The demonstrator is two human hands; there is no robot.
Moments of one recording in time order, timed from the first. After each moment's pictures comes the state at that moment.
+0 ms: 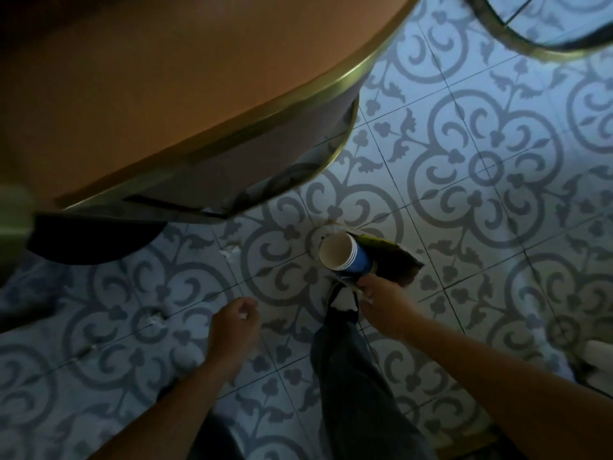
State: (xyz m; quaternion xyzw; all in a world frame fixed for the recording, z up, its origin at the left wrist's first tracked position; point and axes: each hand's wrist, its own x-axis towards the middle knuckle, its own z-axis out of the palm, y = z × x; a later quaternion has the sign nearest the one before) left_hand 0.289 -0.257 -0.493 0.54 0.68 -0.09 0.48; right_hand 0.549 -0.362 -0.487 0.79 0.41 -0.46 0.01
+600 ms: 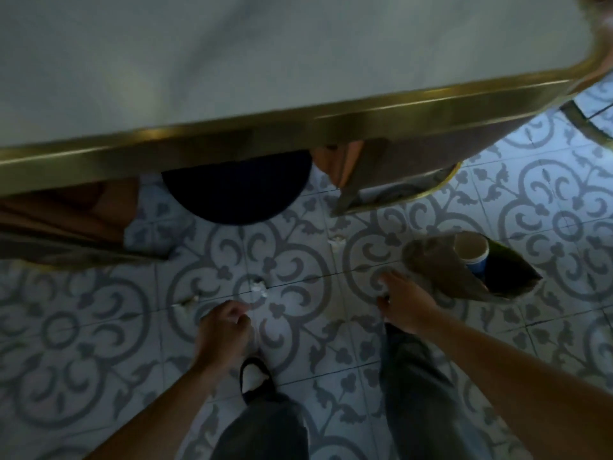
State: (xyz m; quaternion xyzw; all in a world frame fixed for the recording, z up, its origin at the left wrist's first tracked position) left_hand -0.071 -0.257 -0.460 0.54 0.73 0.05 0.42; right_hand 0.267 -0.306 -0.467 0.74 0.56 -0.36 0.03
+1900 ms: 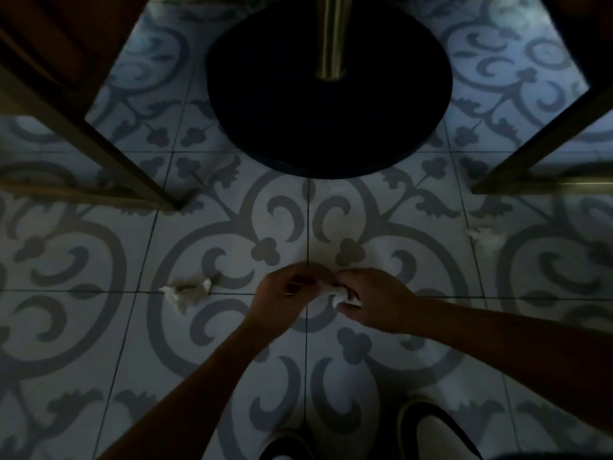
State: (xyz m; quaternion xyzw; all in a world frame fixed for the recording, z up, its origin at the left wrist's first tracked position) left_hand -0.132 -0.217 -0.852 0.57 0.62 0.20 0.51; right_hand 0.065 -0.212 -0.860 0.52 0.77 -0.36 -0.04
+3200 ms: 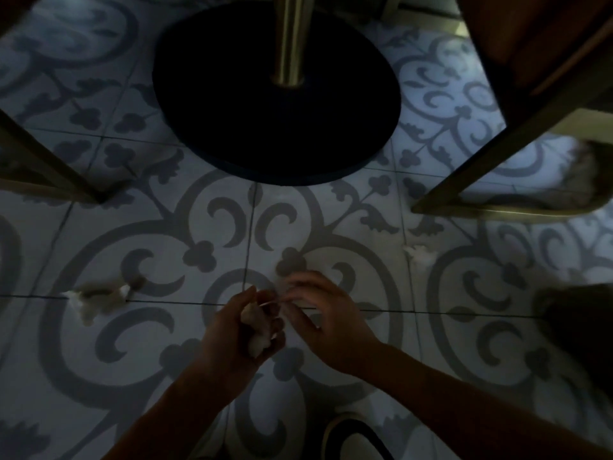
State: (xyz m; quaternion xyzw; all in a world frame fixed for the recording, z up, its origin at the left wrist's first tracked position) left_hand -0.090 -0.243 -0.829 0.08 0.47 0.36 0.80; right_hand 0.078 -0.237 -0.819 0.53 0.76 -0.30 -0.23
